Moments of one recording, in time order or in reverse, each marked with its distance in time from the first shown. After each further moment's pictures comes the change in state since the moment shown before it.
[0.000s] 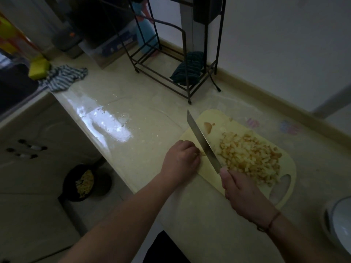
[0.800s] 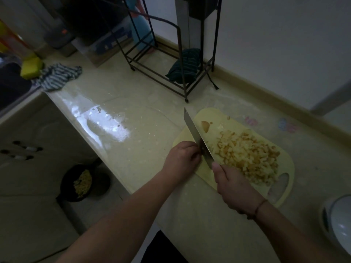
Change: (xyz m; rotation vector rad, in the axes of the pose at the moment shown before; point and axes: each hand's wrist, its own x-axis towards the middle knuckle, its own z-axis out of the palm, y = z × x) left_hand 0.009 0.005 0.008 -0.054 -0.029 -0.022; right_hand 0.022 -0.001 0.011 0.012 -0.055 0.070
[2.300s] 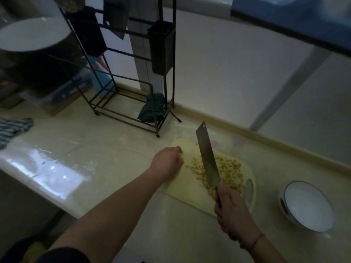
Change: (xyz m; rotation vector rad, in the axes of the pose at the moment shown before) left_hand 0.095 -0.018 -0.017 0.174 -0.491 -0.018; right_hand -0.050 -0.040 0.007 0.595 0.415 0.246
